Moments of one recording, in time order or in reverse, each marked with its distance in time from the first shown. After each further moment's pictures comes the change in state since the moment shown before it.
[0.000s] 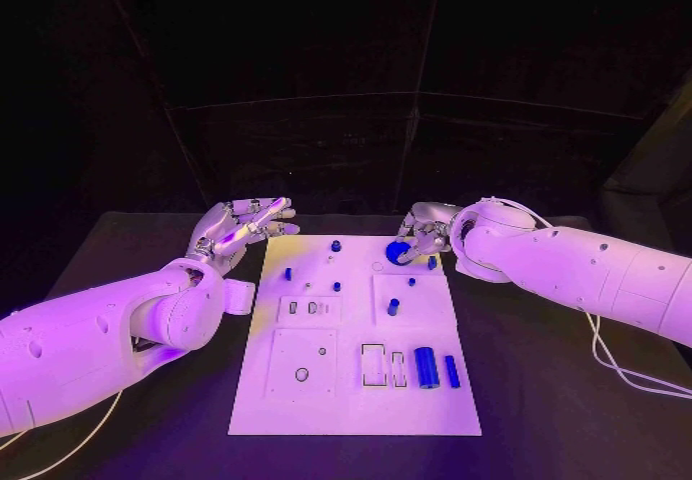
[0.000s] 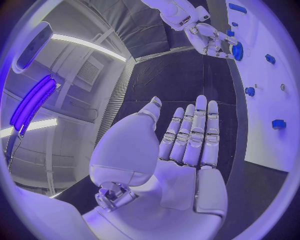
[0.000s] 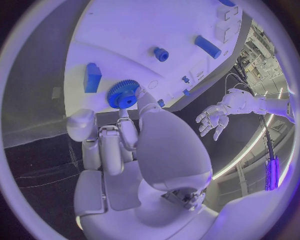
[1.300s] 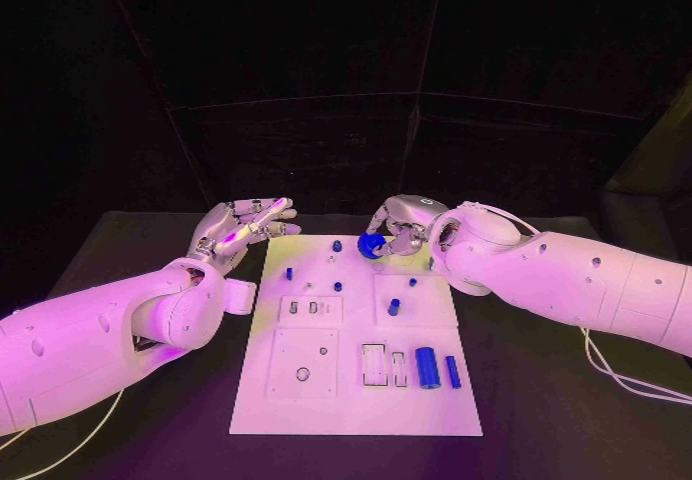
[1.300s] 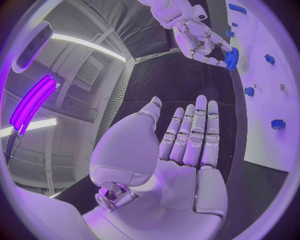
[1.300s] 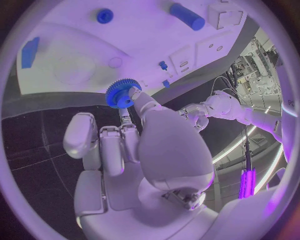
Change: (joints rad) left arm 0.000 0.001 0.000 -0.003 0.000 0.005 -0.006; left_hand 0.000 0.000 0.003 -0.003 0.000 0.000 0.000 0.000 0.000 0.000 0.000 0.000 0.000 0.000 0.000 -0.004 0.001 0.000 0.000 0.000 0.000 -0.001; right arm -0.003 -0.002 0.000 0.171 -0.125 -0.182 0.011; right_hand -0.026 0.004 0.258 -0.086 0.006 0.097 -0.015 0.033 -0.008 0.086 -0.029 0.110 0.071 0.000 -0.008 0.016 0.000 -0.031 0.061 -0.014 0.085 0.145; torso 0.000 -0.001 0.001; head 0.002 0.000
